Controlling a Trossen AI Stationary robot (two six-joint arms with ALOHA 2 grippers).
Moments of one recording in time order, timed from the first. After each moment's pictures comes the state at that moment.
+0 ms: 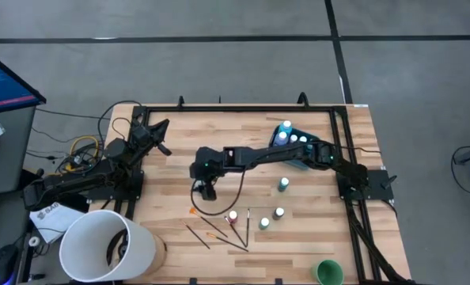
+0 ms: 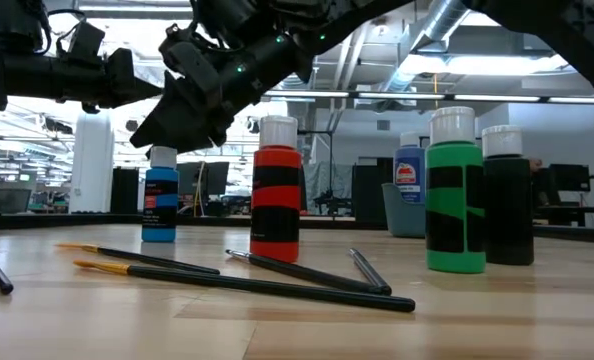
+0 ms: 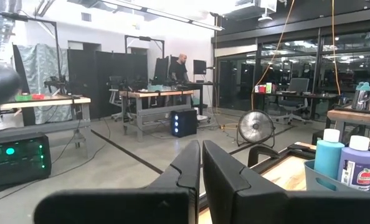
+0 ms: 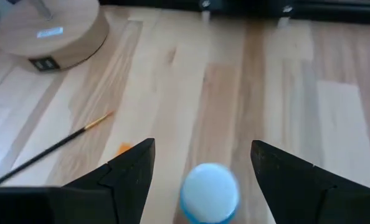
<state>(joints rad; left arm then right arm) 0.48 0.36 0.01 0.57 -0.38 0.07 -0.01 2.34 1.94 -0.31 -0.21 -0.10</state>
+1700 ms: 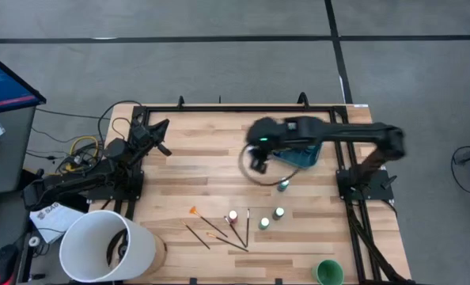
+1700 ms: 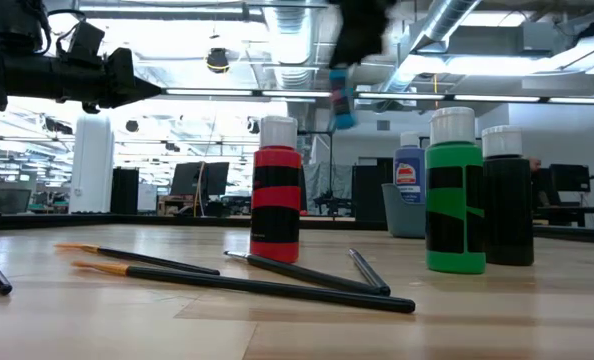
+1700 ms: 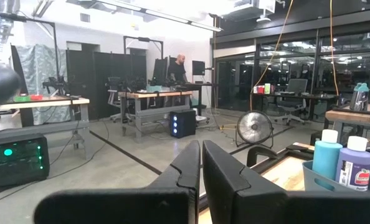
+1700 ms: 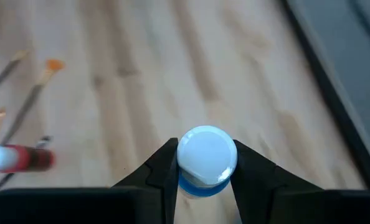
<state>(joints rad) 0.48 0.36 0.01 0.57 -0.37 0.07 -0.05 1.60 1.55 -0.89 0.22 0.16</state>
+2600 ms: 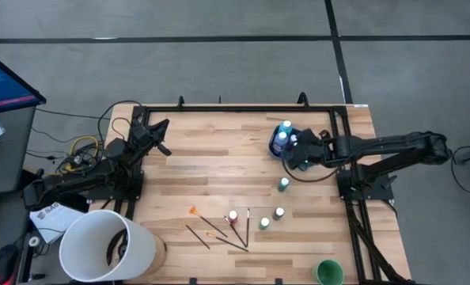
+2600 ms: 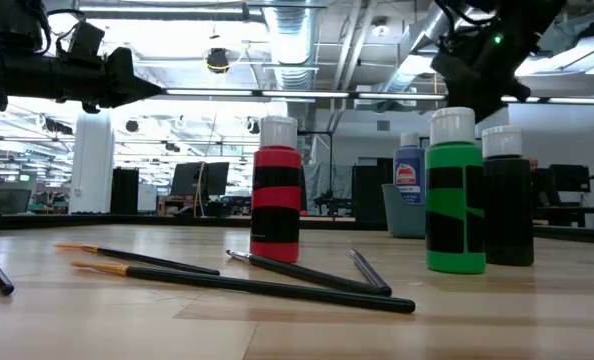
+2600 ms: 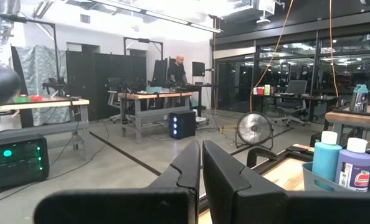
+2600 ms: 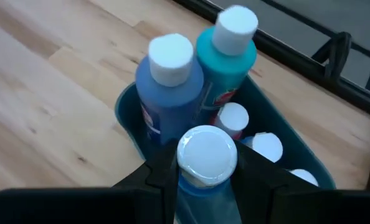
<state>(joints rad) 0.48 0.36 0.01 0.58 -0.37 0.07 0.01 1.12 0.83 -0.82 0.66 0.79</state>
